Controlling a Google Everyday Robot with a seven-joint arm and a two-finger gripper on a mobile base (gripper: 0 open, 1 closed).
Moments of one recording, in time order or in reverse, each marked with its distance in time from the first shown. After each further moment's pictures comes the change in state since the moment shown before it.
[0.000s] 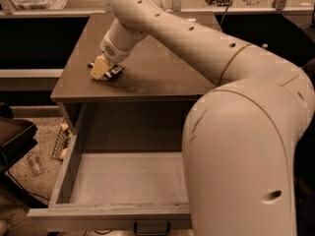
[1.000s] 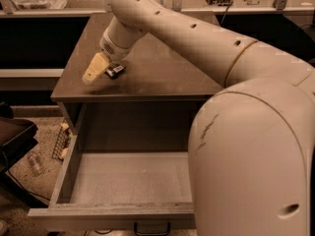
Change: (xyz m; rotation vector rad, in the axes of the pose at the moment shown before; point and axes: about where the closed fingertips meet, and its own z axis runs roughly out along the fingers) arm -0.007 -0.002 -0.017 0.062 -0.019 -0.033
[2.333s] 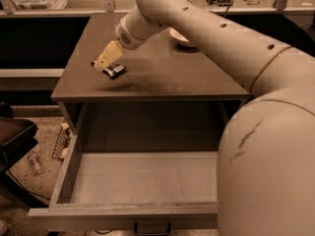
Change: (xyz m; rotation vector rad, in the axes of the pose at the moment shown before) arm -0.005 -0.040 -0.048 0.081 -0.159 -0.047
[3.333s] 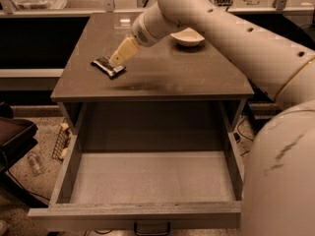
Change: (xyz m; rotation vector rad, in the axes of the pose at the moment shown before) arm 0.011 -0.026 -0.032 0.063 -0.081 -0.053
